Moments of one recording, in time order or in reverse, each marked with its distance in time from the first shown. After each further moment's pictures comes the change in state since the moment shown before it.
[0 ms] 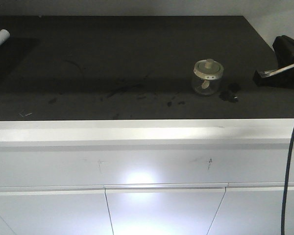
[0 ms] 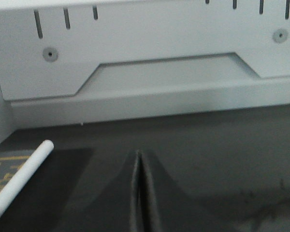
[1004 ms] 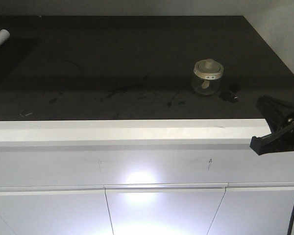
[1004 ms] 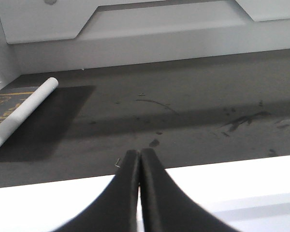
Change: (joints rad) left arm 0.000 -0.436 0.361 0.000 0.198 0.000; right arm 0.000 -0.263 0.224 -0.627 0.165 0.604
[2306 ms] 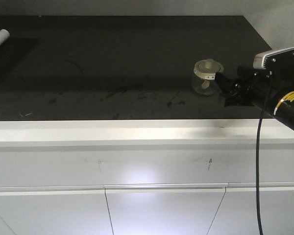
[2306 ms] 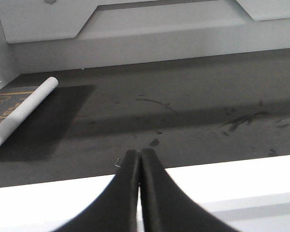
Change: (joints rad) left arm 0.000 0.000 0.000 0.000 0.001 0.000; right arm 0.000 0.577 -0.352 0.175 -0.197 -0.204
